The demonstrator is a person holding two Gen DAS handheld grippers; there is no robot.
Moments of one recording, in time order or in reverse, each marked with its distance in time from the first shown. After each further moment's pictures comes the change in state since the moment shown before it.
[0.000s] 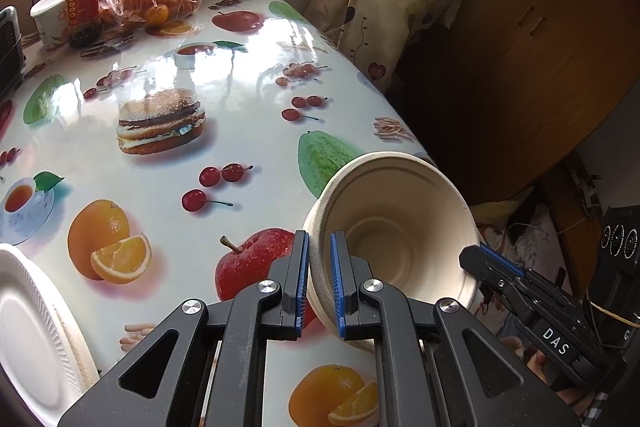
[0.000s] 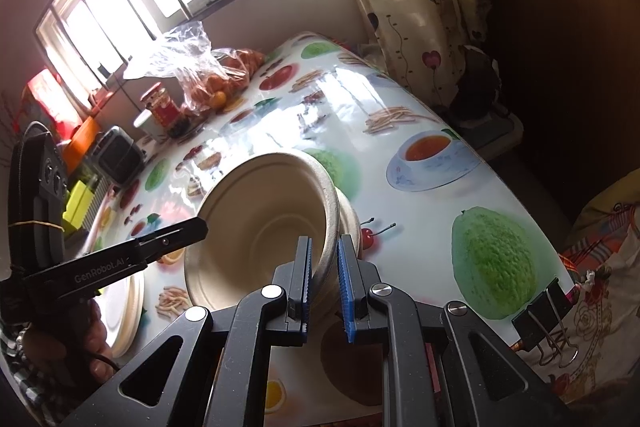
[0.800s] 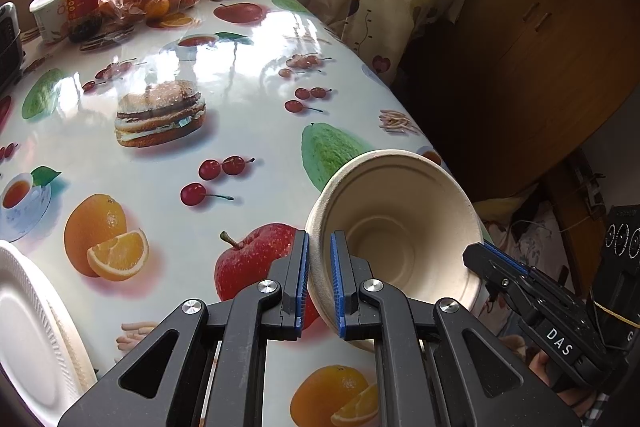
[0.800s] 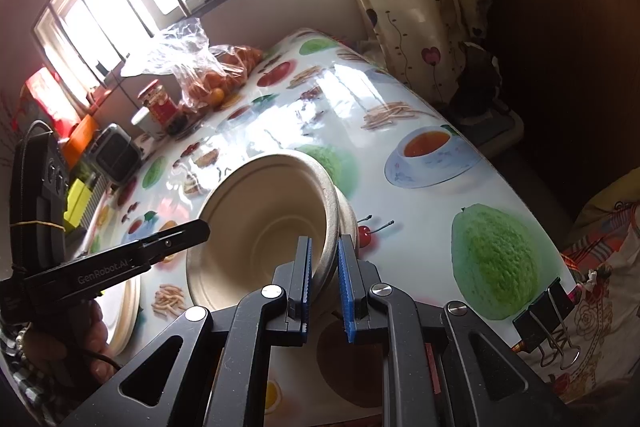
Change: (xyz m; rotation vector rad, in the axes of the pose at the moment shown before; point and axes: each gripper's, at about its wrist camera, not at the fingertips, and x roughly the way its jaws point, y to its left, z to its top) left arm 0.007 0.001 -0.001 -0.006 0.022 0.010; right arm 0.006 0.000 -0.003 0.001 0.003 -0.003
